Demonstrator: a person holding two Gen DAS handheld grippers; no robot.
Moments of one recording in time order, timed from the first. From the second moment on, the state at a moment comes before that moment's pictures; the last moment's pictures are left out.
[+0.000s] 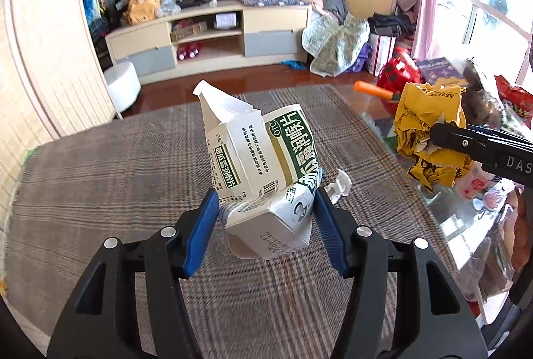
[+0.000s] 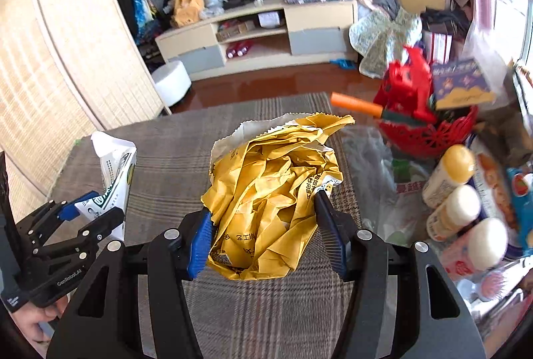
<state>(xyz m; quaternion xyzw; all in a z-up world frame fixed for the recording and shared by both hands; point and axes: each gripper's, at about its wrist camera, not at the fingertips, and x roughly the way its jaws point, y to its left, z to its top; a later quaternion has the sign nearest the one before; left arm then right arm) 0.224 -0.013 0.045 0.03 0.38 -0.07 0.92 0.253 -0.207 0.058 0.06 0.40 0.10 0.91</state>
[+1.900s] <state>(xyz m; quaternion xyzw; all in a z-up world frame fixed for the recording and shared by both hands) -0.010 -0.023 -0.227 -0.03 0.56 -0.10 0.83 0.010 -0.155 -0.192 0.06 0.57 0.13 0.81</state>
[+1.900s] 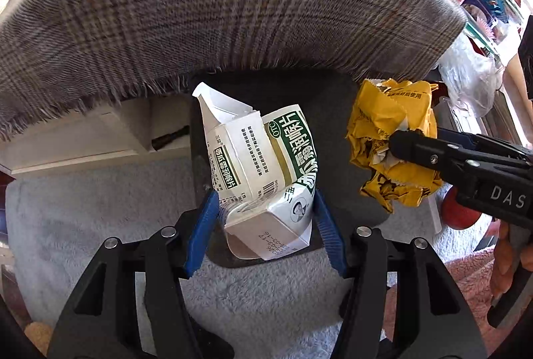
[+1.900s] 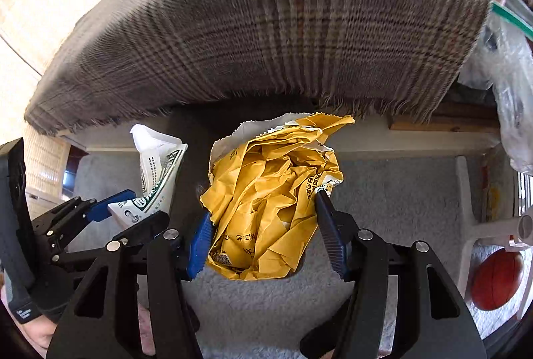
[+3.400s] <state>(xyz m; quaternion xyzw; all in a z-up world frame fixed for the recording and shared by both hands) 0.068 0.008 -0.037 -0.02 0.43 -0.06 0.90 0.100 -0.209 -0.027 0.07 0.45 0.10 0.88</state>
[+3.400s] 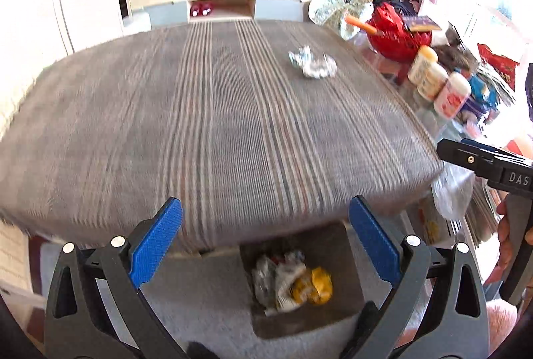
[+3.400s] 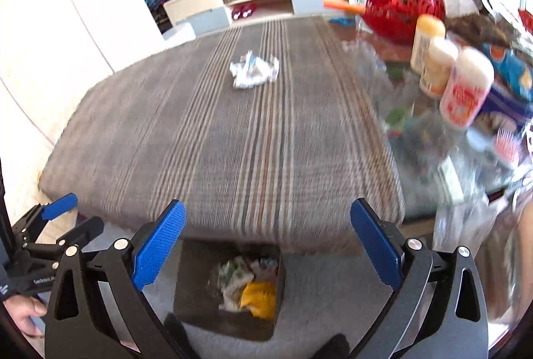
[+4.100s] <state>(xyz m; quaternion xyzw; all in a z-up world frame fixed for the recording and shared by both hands) 0.250 0.010 -0.036 0.00 0.41 -0.04 0.91 0.278 -0.194 -0.044 0.10 0.47 0.11 0.87</state>
